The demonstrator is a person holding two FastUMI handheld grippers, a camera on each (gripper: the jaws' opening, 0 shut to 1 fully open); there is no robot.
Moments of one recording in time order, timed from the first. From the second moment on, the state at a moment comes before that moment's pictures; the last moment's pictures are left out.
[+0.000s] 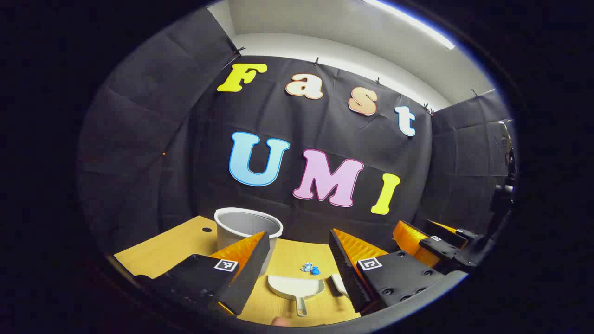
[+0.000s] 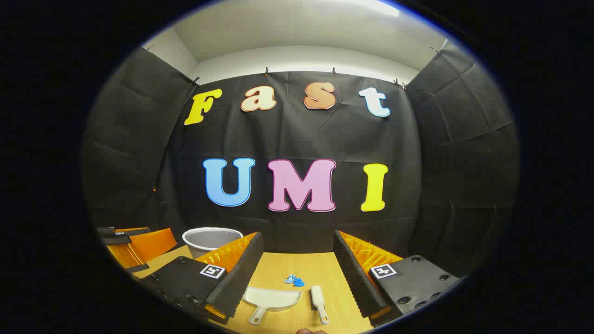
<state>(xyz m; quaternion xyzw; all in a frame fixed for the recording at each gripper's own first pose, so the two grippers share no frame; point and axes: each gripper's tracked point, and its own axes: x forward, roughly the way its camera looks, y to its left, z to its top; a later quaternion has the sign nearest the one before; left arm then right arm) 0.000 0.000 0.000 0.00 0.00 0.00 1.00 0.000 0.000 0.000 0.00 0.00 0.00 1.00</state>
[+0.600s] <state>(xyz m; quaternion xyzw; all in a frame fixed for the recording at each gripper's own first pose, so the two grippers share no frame) -0.024 -0.014 0.000 0.07 -0.01 0.01 1.00 -0.034 -0.027 0.017 0.01 -0.04 -0.05 1.00</state>
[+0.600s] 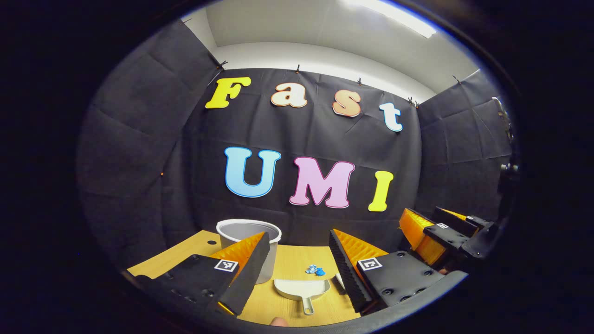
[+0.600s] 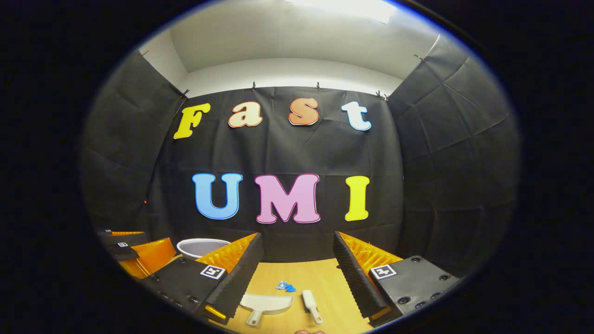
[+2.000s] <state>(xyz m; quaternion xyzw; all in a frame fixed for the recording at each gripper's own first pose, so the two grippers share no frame) -0.026 -0.043 -0.024 0.10 0.00 -0.03 0.99 -0.046 -0.031 0.000 -0.02 -0.01 -0.04 1.00</state>
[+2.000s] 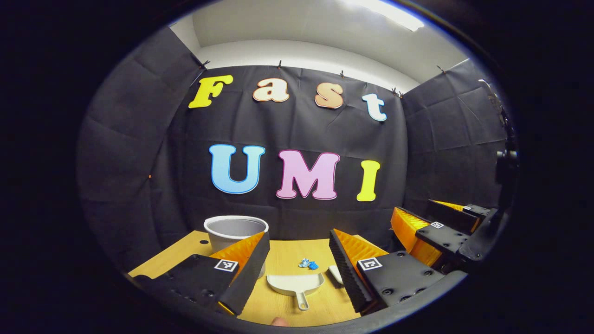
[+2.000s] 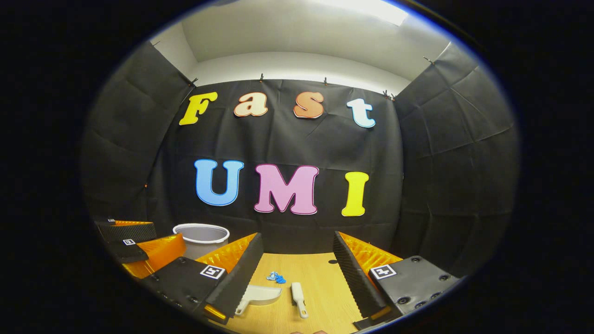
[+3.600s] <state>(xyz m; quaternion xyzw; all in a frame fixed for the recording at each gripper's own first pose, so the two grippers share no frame) 0.129 -0.009 -0.329 0.09 0.61 0.05 0.79 0.122 -0.075 -0.123 -0.06 0.09 0.01 0.99</state>
